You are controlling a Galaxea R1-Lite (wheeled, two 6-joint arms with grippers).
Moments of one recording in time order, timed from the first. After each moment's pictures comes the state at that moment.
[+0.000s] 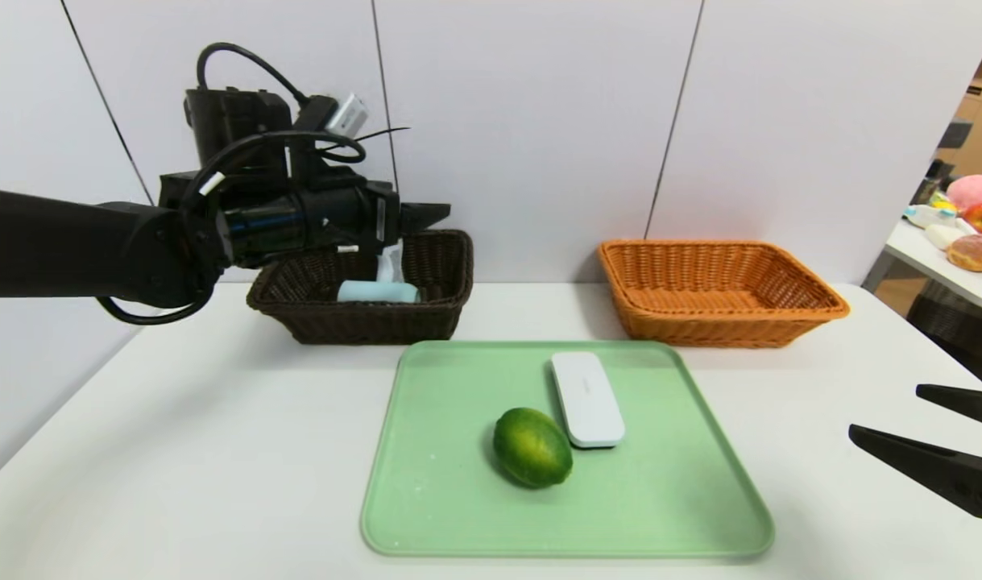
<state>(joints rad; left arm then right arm) -0.33 1.83 -1.32 -0.42 -0.33 0.07 0.04 0.96 -0.53 -0.04 0.36 -0.09</state>
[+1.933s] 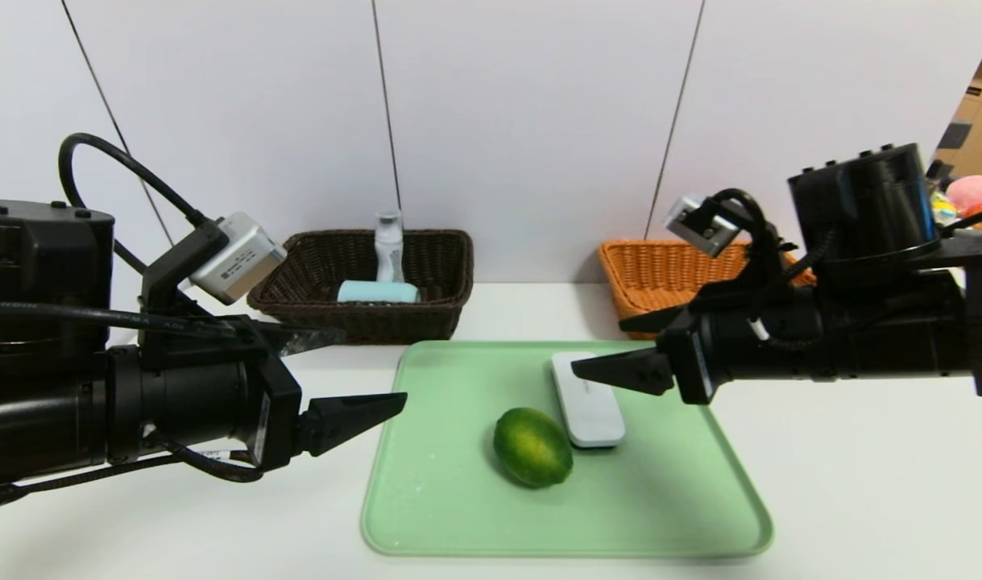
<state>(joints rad) -0.48 1.32 -0.75 -0.21 -0.34 0.08 0.53 1.60 -1.05 -0.01 0.39 -0.04</state>
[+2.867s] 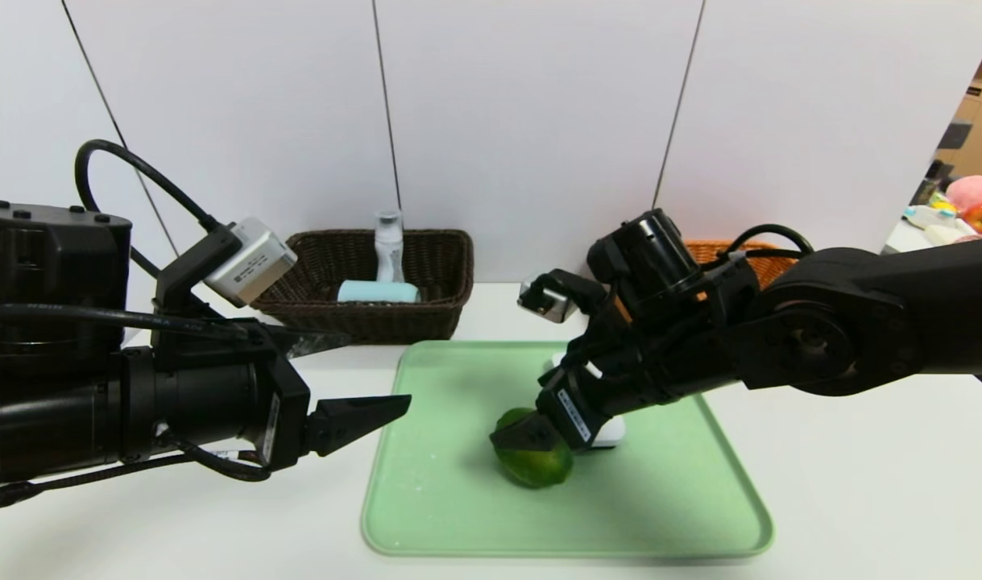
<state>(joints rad) -0.48 1.33 -0.75 -0.21 -0.34 0.08 0.68 1.89 -1.29 0.21 0.31 -0.15</state>
